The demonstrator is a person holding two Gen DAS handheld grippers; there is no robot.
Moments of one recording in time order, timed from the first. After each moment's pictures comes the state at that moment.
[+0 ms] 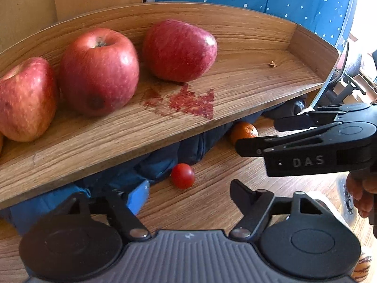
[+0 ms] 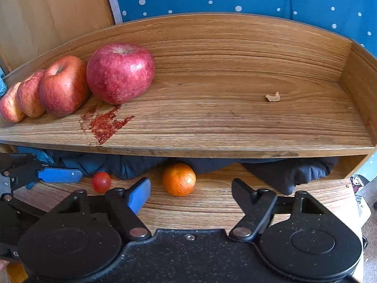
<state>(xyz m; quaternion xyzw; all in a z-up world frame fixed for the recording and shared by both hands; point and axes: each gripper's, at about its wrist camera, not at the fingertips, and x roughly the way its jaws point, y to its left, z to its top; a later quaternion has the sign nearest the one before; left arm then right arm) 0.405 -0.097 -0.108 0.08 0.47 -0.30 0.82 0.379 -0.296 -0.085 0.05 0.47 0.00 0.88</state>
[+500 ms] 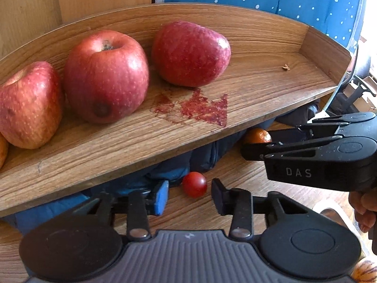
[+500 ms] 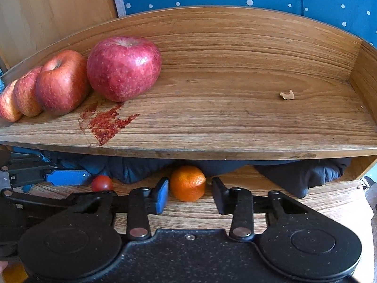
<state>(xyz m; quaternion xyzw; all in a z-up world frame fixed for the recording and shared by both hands) 0.411 -0.107 -0.113 0.09 0.47 -0.27 0.83 0.380 -0.282 -0.104 0.05 0.46 0.00 0.89</state>
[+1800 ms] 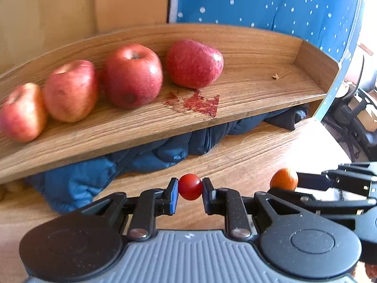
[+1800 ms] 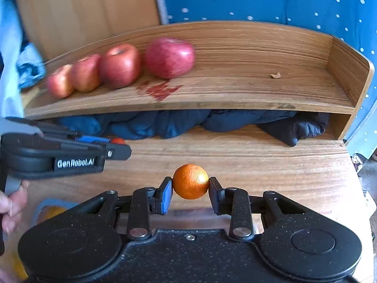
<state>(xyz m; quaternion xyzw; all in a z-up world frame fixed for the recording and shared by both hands) 0.366 -0.082 -0.077 0.06 0.46 -0.24 0.85 0.286 -0.261 -0.066 0.05 0.44 0.04 0.89</state>
